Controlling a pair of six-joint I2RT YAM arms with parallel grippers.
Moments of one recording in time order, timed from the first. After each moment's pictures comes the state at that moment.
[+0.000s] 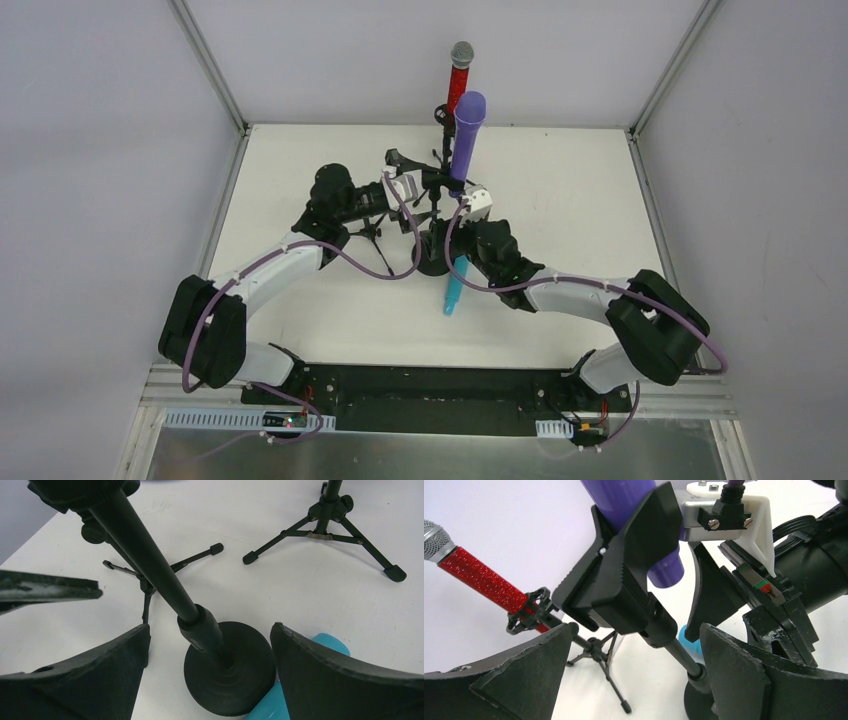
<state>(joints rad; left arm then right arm) -0.48 1.39 0.88 0.54 0.72 0.43 0.83 1.47 0.66 0.61 0.20 0.27</state>
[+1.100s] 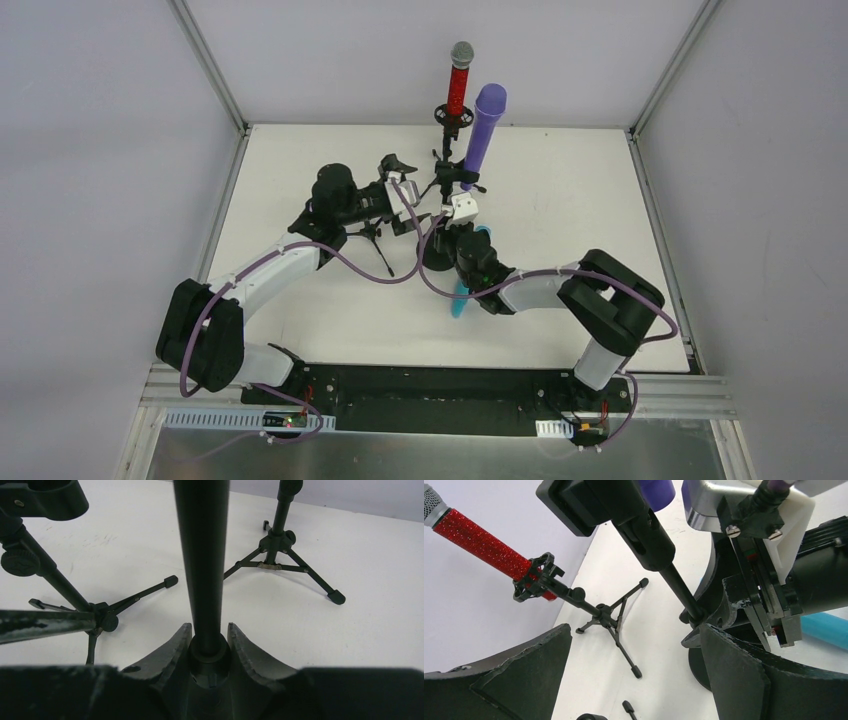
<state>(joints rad) -0.47 1.36 0.87 0.37 0.63 0.60 0.91 1.70 0.69 0.92 0.52 0.09</state>
